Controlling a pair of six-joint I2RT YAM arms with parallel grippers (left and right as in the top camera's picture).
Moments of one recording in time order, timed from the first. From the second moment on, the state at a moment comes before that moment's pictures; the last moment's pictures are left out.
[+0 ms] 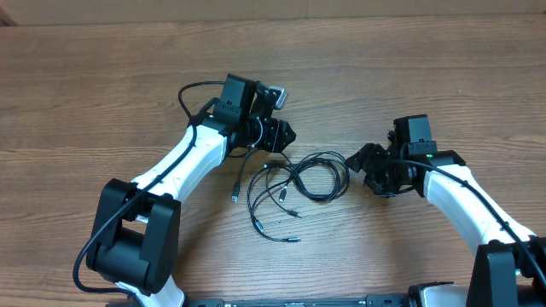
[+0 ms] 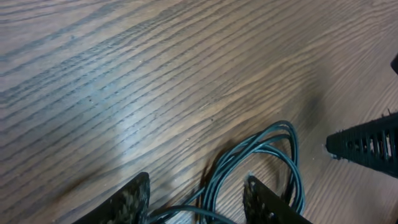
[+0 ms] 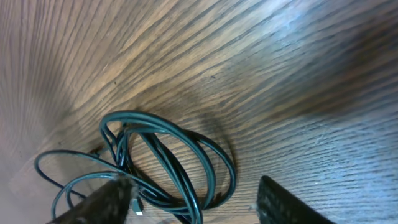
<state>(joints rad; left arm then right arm) -0.37 1.82 1.20 -0.37 0.50 -0.12 0.12 1.50 0.81 -0.53 -0.39 0.78</state>
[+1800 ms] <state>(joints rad) -0.37 1.82 1.20 -0.40 0.52 0.05 0.35 1.66 0.92 -0.59 -0.36 0.82</state>
